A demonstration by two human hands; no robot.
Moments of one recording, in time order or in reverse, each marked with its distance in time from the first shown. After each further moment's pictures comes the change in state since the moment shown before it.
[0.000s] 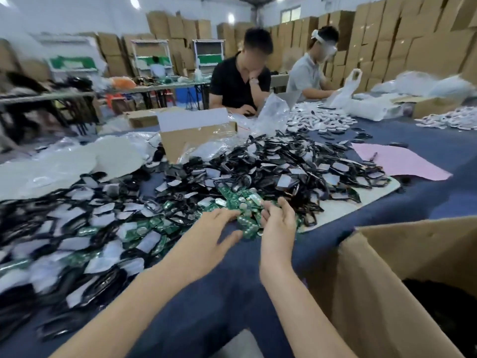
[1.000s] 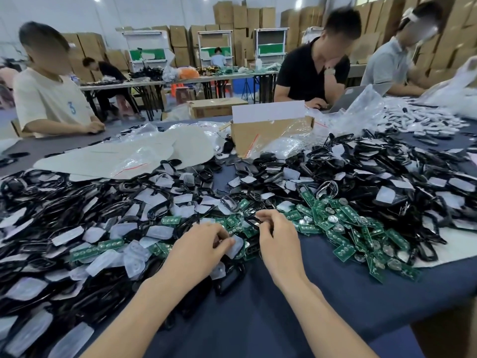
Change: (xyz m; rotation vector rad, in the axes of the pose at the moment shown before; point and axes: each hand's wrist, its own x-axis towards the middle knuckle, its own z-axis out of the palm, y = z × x) left_hand -0.053 -0.150 -0.045 0.178 0.139 -0.428; right_hand -0.021 0.088 0.102 -0.841 -0.568 -0.314
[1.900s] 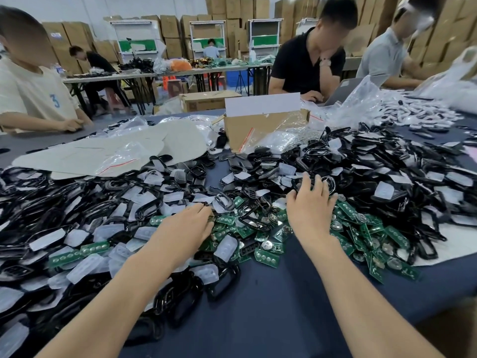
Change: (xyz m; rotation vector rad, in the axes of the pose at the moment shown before) left_hand 0.035 -0.021 -0.007 0.391 0.012 0.211; right_hand 0.081 0.024 -0.042 -0.662 0.130 0.147
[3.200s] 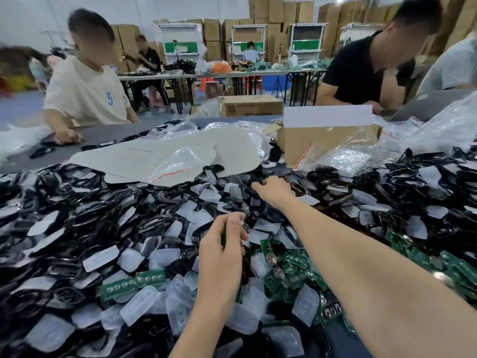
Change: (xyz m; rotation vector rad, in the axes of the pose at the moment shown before) left_hand -0.006 -0.026 0.013 -1.385 0.557 -0.553; right_hand 0.104 -0.194 0.117 0.123 -0.485 -0.159
